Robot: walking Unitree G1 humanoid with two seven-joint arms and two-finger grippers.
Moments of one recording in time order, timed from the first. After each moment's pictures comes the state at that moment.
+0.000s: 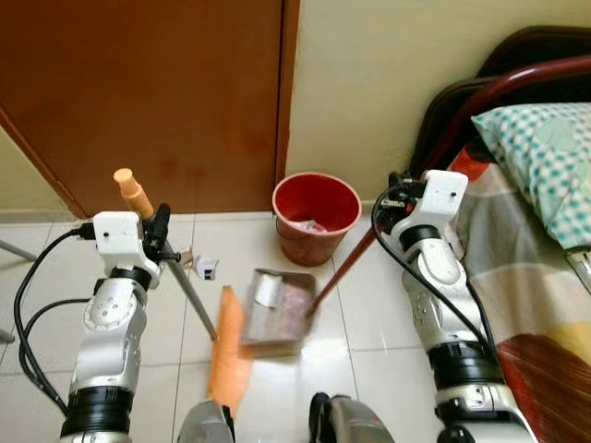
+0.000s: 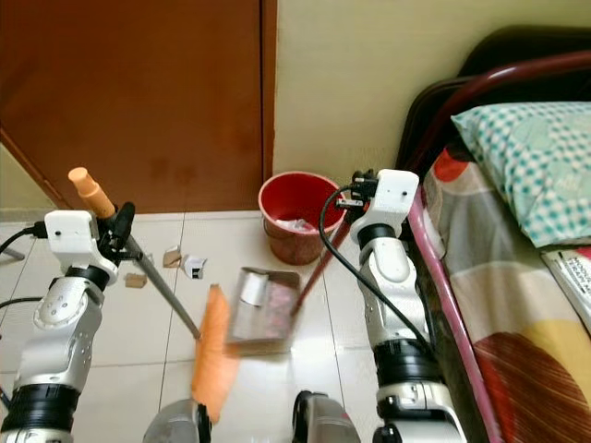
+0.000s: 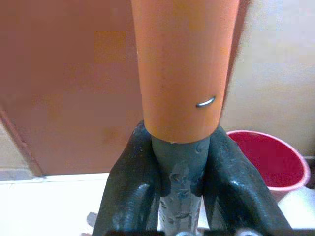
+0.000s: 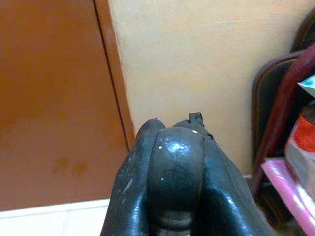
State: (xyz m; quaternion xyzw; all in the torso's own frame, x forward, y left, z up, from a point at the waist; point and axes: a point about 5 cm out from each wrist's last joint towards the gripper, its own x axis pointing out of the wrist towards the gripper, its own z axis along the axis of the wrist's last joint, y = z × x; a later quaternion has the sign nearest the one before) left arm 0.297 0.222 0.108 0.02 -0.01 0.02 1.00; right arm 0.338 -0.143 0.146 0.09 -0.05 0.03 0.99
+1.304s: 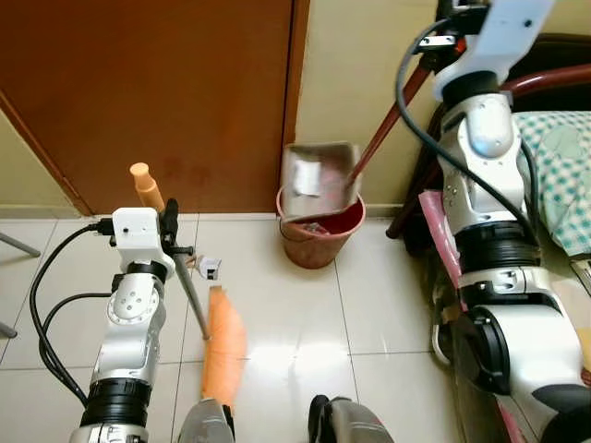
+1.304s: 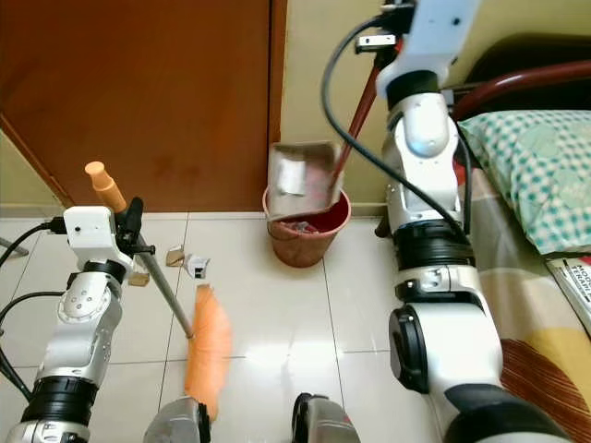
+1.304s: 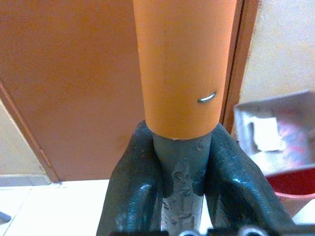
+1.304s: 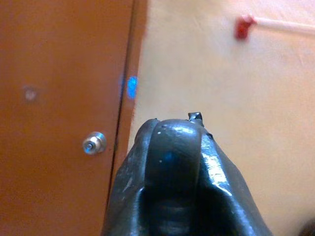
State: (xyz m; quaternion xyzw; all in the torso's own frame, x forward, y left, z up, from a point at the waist) left arm 0.304 0.202 0.108 0.03 -0.03 0.04 1.00; right arm 0.378 -0.142 0.311 -0.05 -0.33 0.05 0.94
